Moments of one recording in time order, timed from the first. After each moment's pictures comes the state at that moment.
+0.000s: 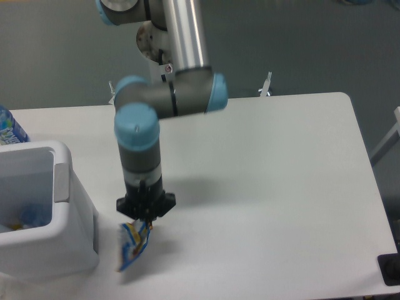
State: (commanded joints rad) arm 2.26 -1.82 -1.68 -0.74 1.49 0.00
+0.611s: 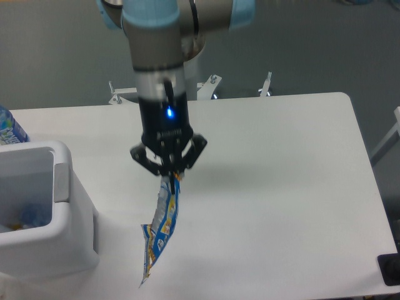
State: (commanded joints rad) arm 2.28 -1.64 -1.53 -0.74 1.46 -0.11
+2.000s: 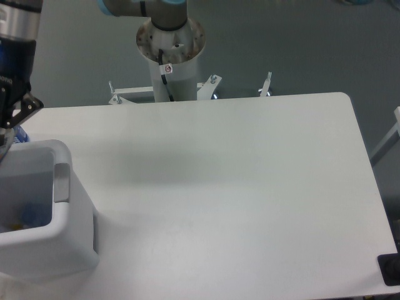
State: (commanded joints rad) arm 1.94 -1.64 -1.64 -0.75 1.34 0.30
